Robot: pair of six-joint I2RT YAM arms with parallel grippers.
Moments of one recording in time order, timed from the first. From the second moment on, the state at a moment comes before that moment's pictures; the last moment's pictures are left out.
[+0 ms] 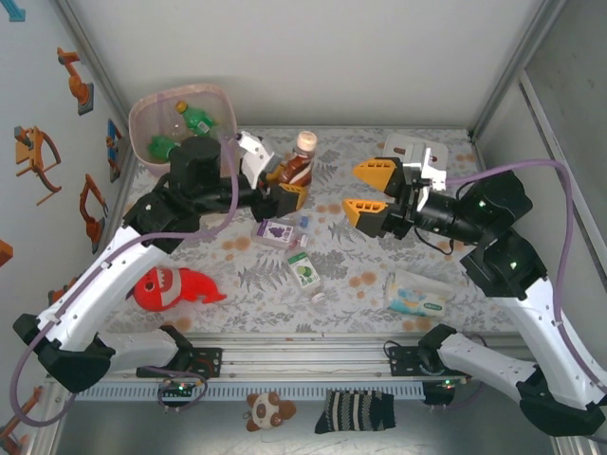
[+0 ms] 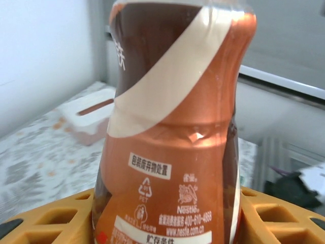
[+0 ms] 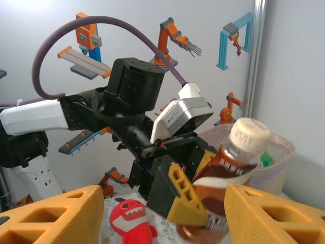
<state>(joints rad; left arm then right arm) -0.74 1.21 1.44 -0.55 0.41 0.01 0.64 0.90 1.34 -0.31 -0.65 0.08</state>
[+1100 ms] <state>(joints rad) -0.23 1.75 2.17 -1.02 -0.33 0.19 0.64 0.87 1.33 -0.37 -0.63 0.06</state>
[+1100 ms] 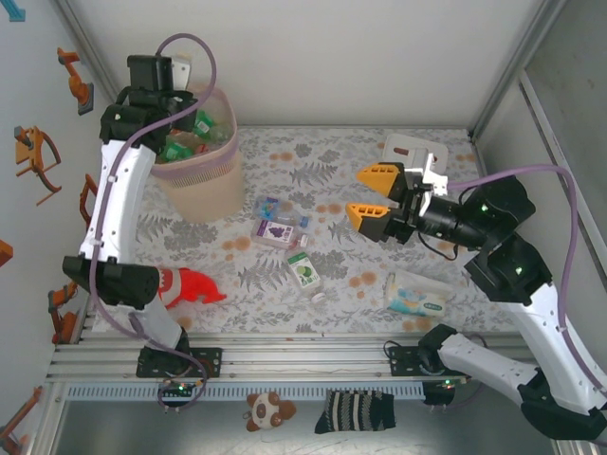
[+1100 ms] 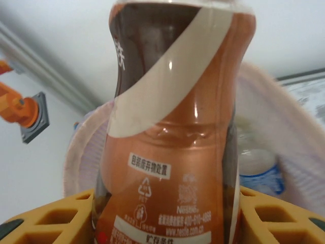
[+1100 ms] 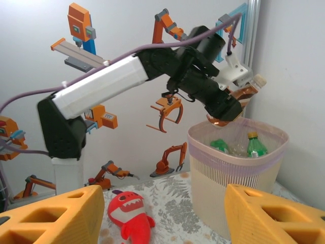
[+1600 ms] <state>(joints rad) -0.11 2.06 2.42 -1.30 -0.37 0.13 0.64 0.83 1.30 -0.40 -0.63 0.04</state>
